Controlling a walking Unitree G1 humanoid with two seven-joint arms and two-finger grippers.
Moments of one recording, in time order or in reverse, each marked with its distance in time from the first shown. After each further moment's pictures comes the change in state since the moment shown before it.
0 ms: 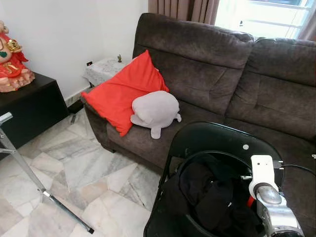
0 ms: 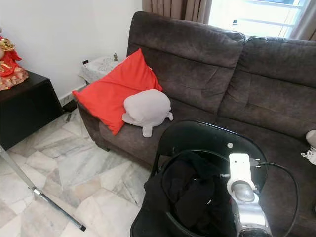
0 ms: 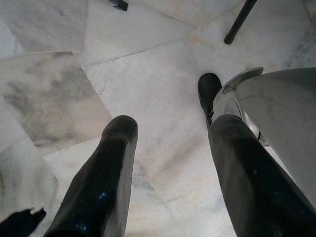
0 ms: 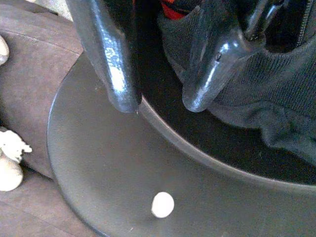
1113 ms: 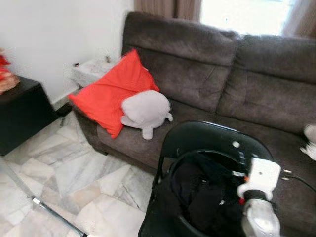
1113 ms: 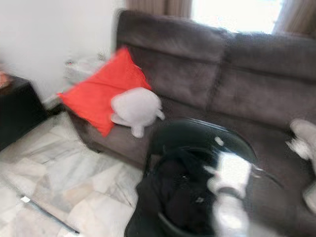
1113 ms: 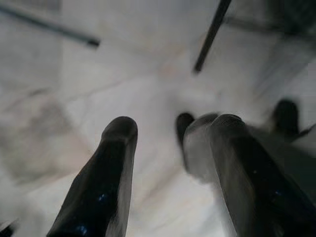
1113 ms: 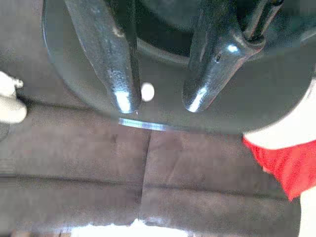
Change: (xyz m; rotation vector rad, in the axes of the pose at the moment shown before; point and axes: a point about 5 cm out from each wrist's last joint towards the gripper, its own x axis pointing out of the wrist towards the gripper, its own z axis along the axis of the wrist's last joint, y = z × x) left arm 0.010 -0.039 0.039 -0.019 -0.076 -0.033; right arm -0.063 0.037 0.023 0.269 -0.508 0.018
